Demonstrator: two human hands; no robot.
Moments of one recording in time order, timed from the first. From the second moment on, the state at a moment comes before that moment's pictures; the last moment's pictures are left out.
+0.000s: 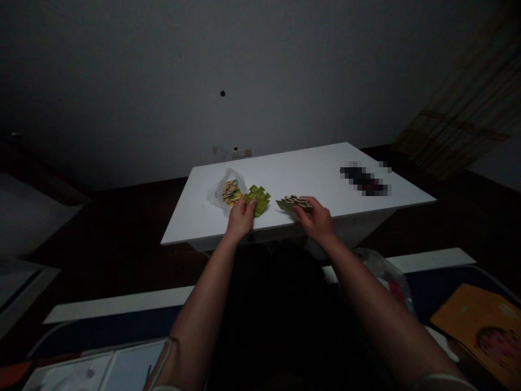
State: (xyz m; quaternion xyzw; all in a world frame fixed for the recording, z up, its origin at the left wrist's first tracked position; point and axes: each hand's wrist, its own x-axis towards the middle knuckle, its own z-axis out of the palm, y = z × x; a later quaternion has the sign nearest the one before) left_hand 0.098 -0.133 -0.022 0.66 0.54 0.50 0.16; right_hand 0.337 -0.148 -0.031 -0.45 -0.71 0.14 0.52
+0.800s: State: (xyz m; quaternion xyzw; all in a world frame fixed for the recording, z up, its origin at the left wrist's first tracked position) left_hand 0.099 -0.135 -0.020 0.64 0.54 0.51 0.19; right_hand 0.280 -0.127 -0.015 -0.45 -0.68 0.26 0.52
